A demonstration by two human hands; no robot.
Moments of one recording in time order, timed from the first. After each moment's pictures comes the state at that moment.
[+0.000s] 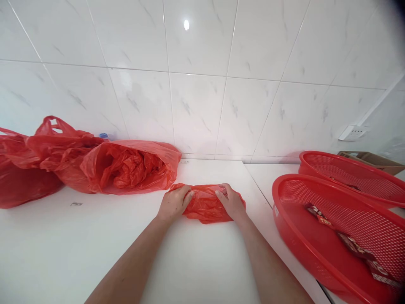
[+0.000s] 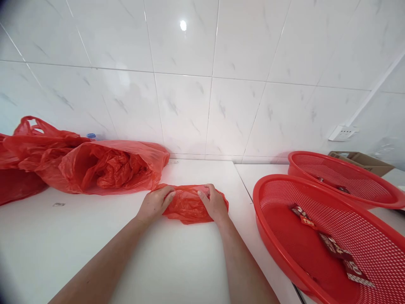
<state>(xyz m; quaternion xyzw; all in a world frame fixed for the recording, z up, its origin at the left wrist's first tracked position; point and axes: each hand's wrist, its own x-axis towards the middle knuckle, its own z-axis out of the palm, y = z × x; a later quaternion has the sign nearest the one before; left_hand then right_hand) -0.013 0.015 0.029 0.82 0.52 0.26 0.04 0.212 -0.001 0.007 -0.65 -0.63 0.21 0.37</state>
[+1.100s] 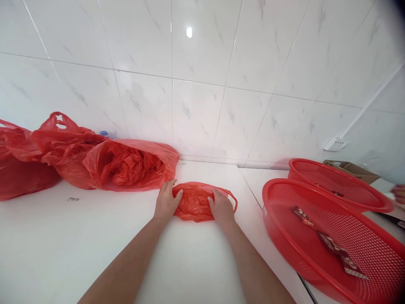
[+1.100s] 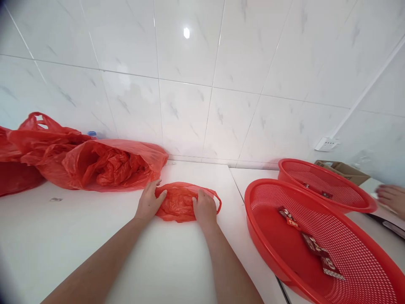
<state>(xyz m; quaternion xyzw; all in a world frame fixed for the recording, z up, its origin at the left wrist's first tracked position) -0.021 0.026 -0.004 0.69 0.56 0.46 0.07 0.186 -0.011 0.002 -0.70 -0.67 0.03 0.26</state>
